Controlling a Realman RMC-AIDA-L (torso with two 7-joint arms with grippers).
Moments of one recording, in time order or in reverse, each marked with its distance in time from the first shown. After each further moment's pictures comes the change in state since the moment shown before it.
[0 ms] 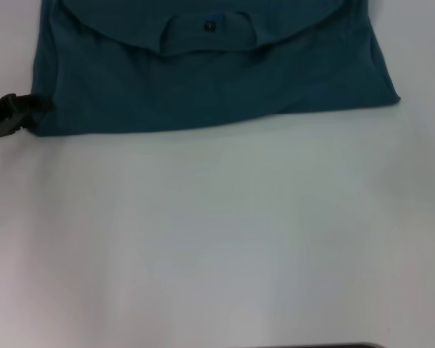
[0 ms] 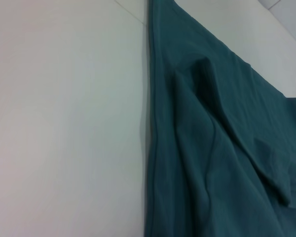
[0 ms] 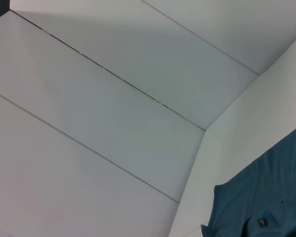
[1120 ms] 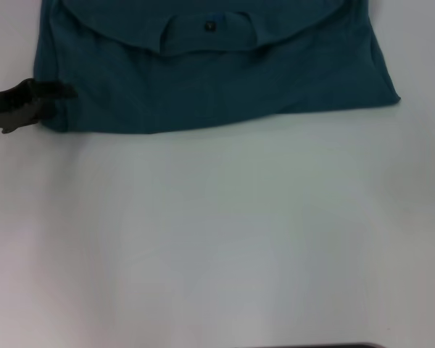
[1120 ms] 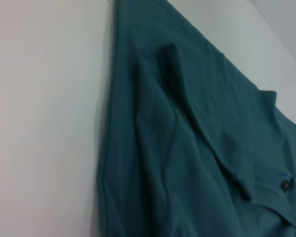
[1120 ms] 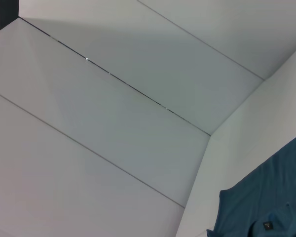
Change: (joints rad) left arm -0.048 -0.006 0.009 -0.002 0.007 0.046 -0.090; right arm -0.016 0.001 0.026 0.002 0.002 -0.031 -0.009
